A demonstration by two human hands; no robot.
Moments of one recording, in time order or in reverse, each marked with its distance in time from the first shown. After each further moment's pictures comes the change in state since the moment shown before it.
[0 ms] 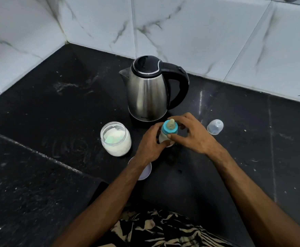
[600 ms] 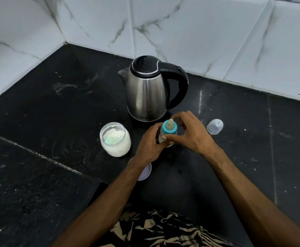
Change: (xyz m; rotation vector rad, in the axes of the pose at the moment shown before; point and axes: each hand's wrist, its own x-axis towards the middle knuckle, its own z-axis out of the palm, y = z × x) left_hand -0.001 0.003 -0.002 -0.002 -0.009 0.015; right_hand 0.003 -0.008 0.005 -0.029 0.097 0.053
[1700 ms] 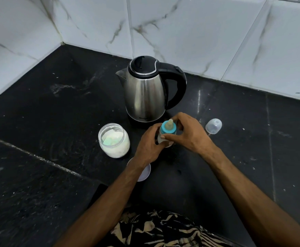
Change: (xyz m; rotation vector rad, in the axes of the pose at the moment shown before) left_hand 0.000 0.001 0.000 -0.034 0.004 -0.004; right_hand 0.002 -0.003 0.001 -0.003 -0.005 -0.015
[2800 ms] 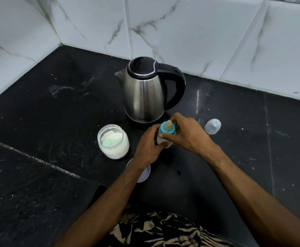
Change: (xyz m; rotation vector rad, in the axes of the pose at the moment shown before) left_hand 0.000 0.001 0.000 0.025 0.002 -0.009; right_hand 0.004 -0.006 -0.004 -0.079 -0.101 0.055
